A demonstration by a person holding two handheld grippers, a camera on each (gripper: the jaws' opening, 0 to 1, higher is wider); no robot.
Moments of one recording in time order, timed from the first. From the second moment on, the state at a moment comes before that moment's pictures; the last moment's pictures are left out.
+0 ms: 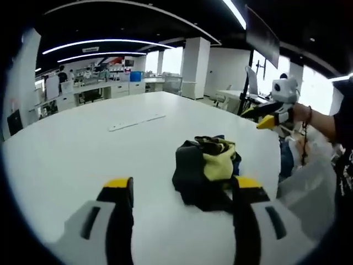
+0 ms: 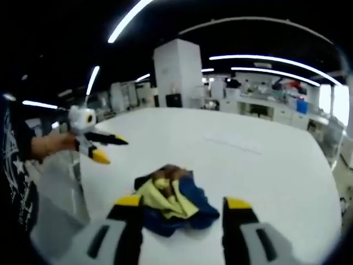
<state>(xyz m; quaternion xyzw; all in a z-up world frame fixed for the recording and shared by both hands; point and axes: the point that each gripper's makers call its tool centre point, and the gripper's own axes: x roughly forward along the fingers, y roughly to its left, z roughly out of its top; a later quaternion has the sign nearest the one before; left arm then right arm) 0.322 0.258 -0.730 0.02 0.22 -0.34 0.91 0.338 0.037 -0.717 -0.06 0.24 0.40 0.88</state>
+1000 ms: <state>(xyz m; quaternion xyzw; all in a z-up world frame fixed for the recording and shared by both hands) 0.398 0.205 -0.769 -0.02 0.23 -0.38 0.90 0.381 0.074 -0.778 -0.07 0.29 0.45 0.84</state>
